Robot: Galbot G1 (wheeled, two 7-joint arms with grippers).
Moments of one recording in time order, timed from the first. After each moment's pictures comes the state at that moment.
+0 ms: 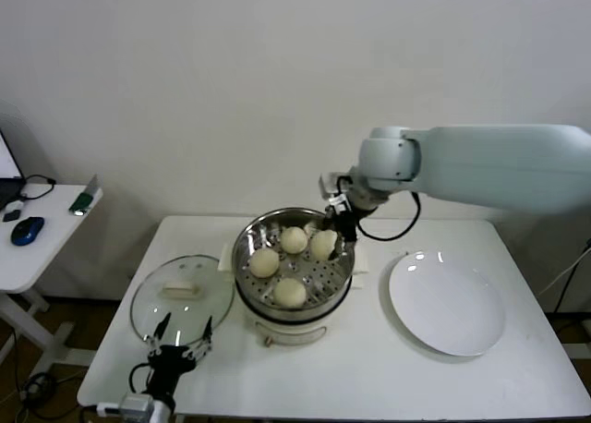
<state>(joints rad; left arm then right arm) 1.69 -1.45 -0.61 -2.02 -0.06 0.05 0.05 0.88 1.04 -1.65 1.56 0.82 -0.49 -0.76</state>
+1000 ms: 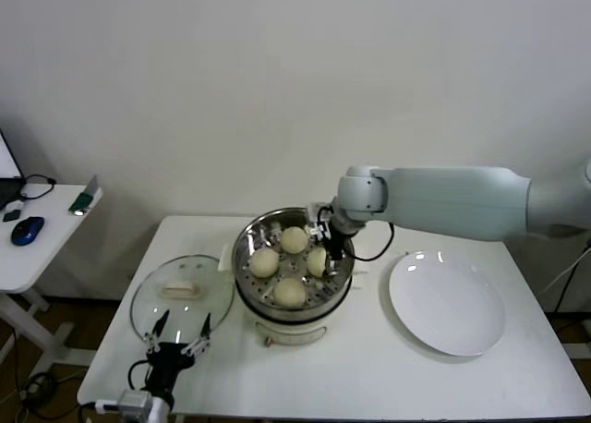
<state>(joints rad) 1.68 -1.46 -0.62 -2.02 -0.07 0.06 0.05 0.69 1.10 -1.57 1.43 0.73 -0.50 -0.73</state>
